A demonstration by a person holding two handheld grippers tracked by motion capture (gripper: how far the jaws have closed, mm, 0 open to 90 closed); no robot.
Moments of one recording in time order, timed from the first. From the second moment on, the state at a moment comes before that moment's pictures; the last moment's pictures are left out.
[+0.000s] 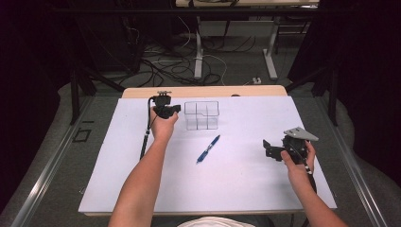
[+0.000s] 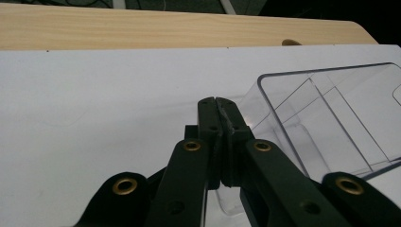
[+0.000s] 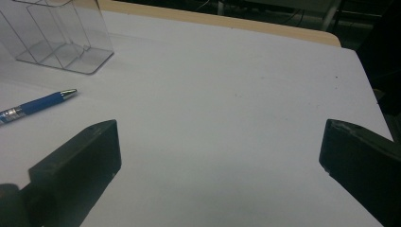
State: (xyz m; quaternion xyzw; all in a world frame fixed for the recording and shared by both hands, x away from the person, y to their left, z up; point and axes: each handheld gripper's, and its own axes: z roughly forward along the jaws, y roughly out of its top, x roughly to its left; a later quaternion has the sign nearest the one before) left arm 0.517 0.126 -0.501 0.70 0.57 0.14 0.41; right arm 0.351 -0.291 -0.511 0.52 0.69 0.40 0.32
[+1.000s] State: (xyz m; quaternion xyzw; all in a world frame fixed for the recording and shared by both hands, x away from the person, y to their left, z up) left arm 0.512 0.100 -0.508 0.72 0.55 0.13 0.41; right arm 0.353 -0.294 -0.515 0.53 0.69 0.40 0.30
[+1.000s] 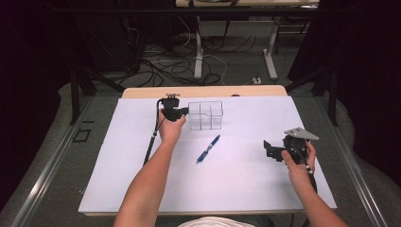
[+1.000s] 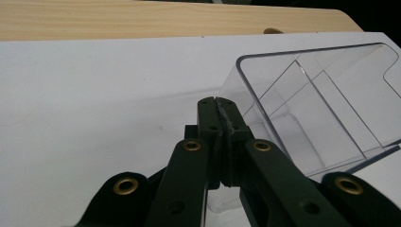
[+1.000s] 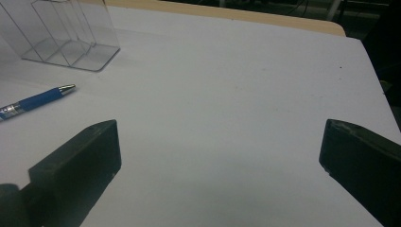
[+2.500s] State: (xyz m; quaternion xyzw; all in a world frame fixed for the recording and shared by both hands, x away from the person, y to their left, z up) left arm 0.511 0.045 -0.507 0.75 0.50 0.11 0.42; right arm 0.353 -0.291 -0.515 0.52 0.69 0.40 0.30
